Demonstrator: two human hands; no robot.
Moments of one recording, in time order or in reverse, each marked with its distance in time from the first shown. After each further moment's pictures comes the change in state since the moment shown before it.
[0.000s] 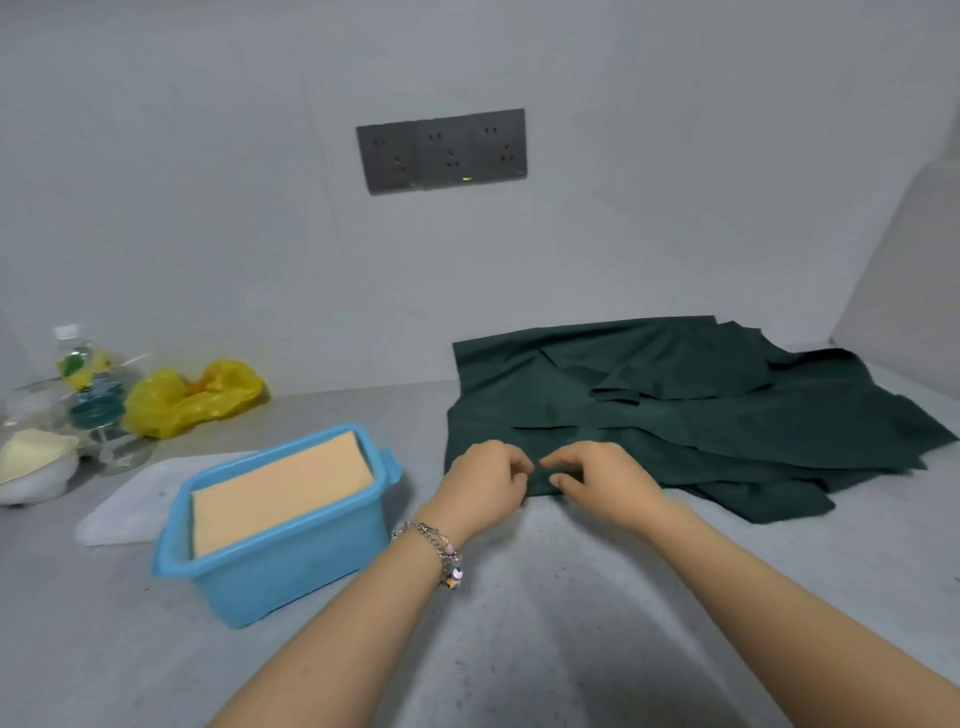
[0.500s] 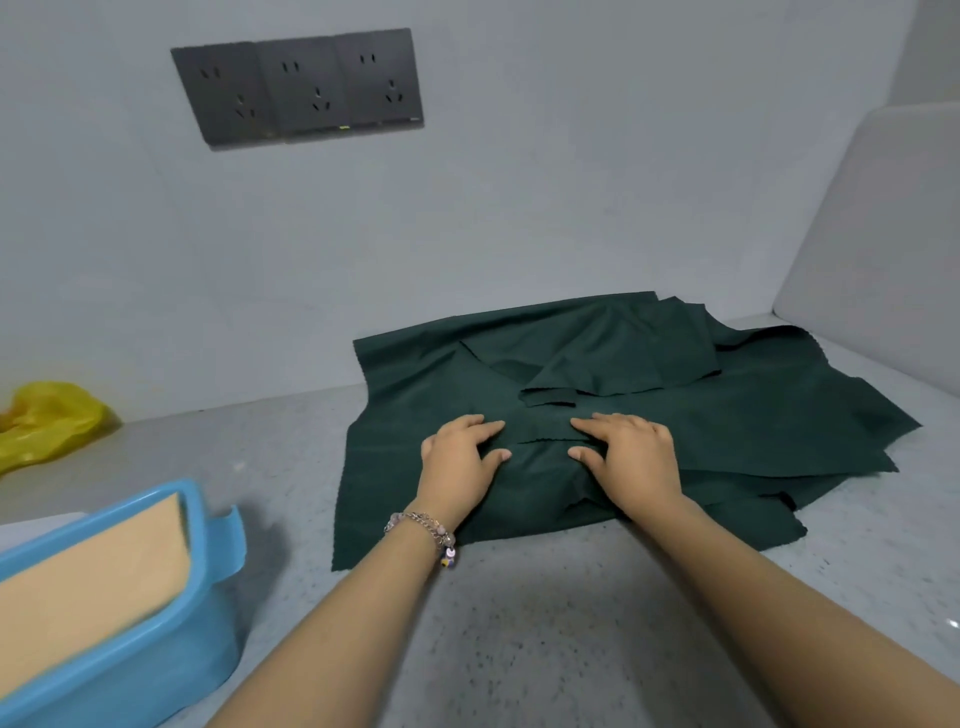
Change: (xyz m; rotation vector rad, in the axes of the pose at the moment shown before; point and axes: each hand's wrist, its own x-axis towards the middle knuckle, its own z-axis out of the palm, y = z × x) left_hand 0.131 -0.009 0.092 -0.057 0.122 0.001; right_hand 0.048 0.124 -0.016 -0.295 0.309 0.272
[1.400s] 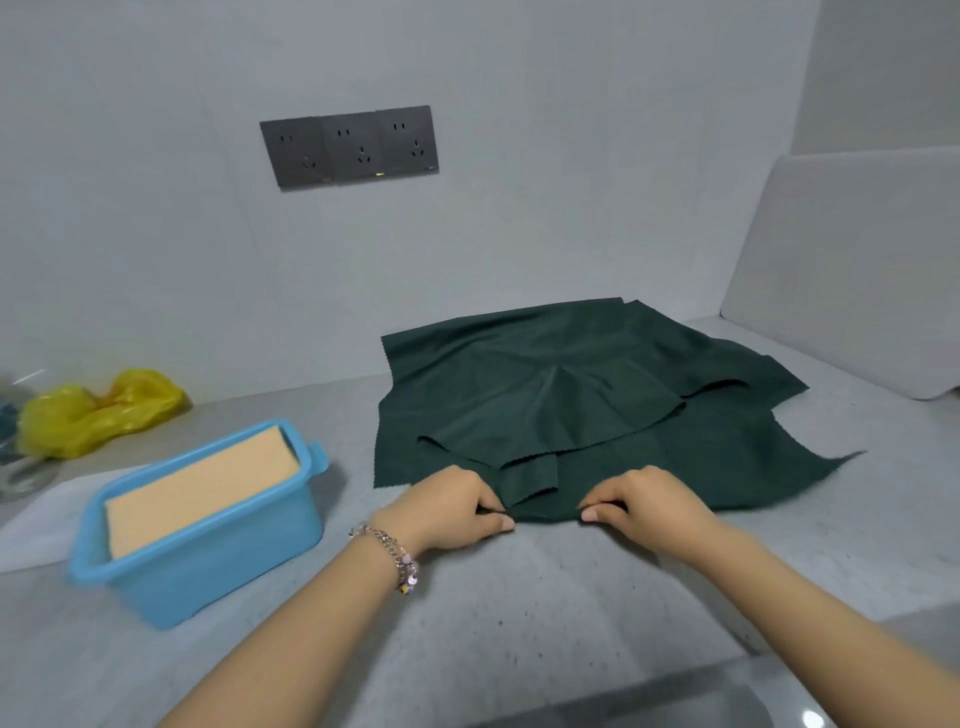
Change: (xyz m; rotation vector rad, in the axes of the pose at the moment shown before) left_hand -0.139 0.036 -0.077 0.183 -0.519 0.240; right_hand -0.142 0.003 -0.081 0.069 -0.362 -0.219
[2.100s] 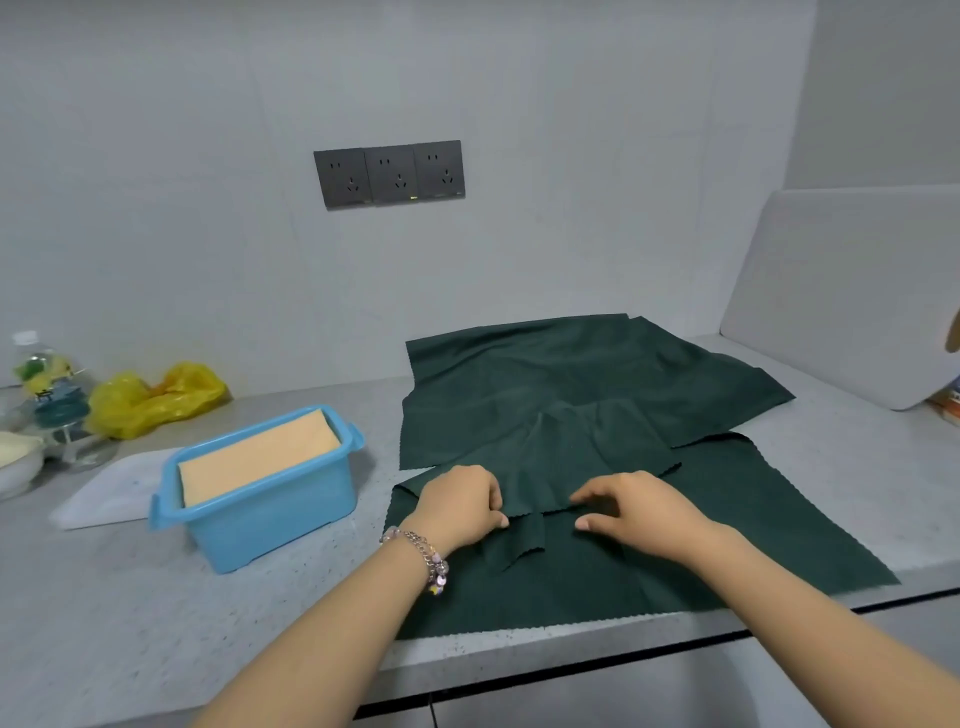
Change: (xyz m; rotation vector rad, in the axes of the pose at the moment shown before) left_hand -0.058 0.037 0.004 0.035 0.156 -0.281; right_hand -0.048 -0.041 -0.005 0.013 -0.014 0.002
